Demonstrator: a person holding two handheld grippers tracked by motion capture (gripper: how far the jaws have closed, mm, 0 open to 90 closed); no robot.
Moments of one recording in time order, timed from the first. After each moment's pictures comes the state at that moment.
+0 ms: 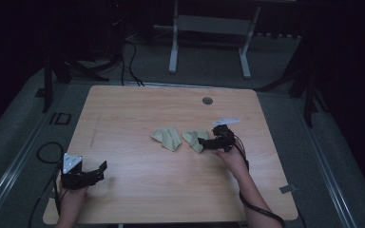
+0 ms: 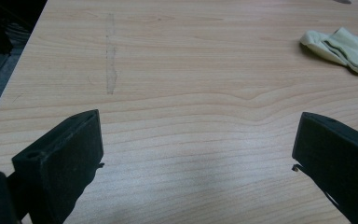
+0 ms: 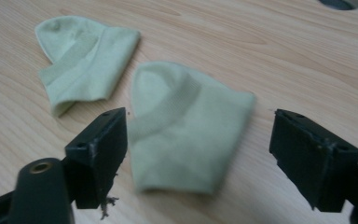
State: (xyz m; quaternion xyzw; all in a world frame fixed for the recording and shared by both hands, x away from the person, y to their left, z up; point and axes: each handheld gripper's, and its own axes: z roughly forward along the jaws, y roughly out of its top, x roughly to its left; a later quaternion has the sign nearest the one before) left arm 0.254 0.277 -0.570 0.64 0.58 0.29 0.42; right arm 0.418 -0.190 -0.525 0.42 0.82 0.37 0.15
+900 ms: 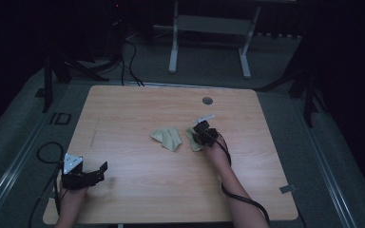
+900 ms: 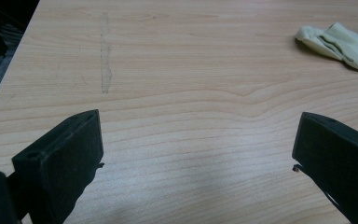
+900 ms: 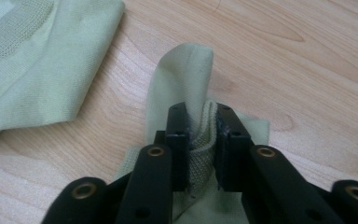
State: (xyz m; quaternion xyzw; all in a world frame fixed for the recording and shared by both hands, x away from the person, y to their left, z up) left arm 0.254 0.276 -0.571 0.65 0.57 0.28 0.42; right arm 0.448 -0.135 -0.551 0.41 0.85 0.27 0.19
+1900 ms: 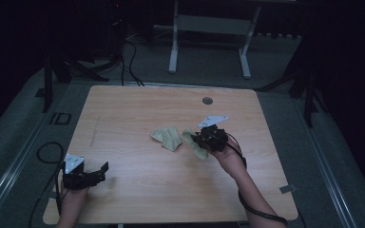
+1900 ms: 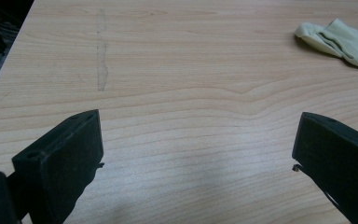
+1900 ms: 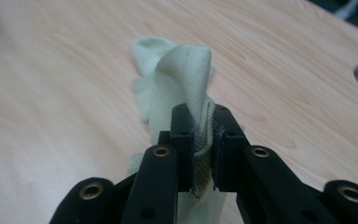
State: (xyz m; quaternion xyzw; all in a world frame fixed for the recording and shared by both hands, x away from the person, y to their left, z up) left arm 0.254 0.273 -0.571 0.65 0.57 0.28 0.41; right arm 0.374 -0.147 -0.462 0.30 0.87 0.35 0.17
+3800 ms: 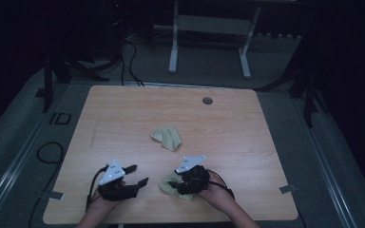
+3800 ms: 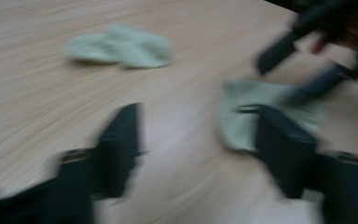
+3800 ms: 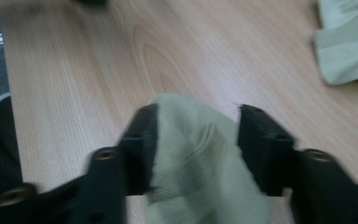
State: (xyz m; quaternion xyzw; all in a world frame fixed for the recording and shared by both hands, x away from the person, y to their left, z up) left arm 0.233 0.163 -0.543 0.78 0.34 0.16 0.50; right arm 0.283 -0.104 -0.521 0.18 0.91 0.36 0.08
